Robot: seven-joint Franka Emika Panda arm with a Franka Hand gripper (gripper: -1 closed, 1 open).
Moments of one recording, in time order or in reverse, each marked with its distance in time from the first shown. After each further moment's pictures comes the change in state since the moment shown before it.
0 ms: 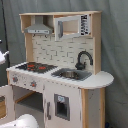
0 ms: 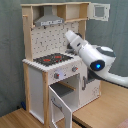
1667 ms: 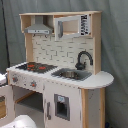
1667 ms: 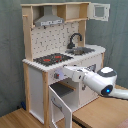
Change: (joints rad) arm 0.169 0.003 0.230 -0.253 -0.052 0.314 -0.149
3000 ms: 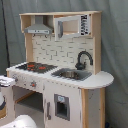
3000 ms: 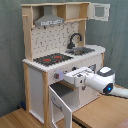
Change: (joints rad) arm -0.016 0.005 0.038 -0.158 -0.006 0.253 -0.211
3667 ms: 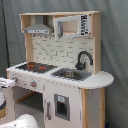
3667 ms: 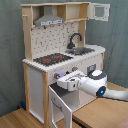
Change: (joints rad) arm -0.124 0.007 0.060 0.142 0.004 0.025 0.015
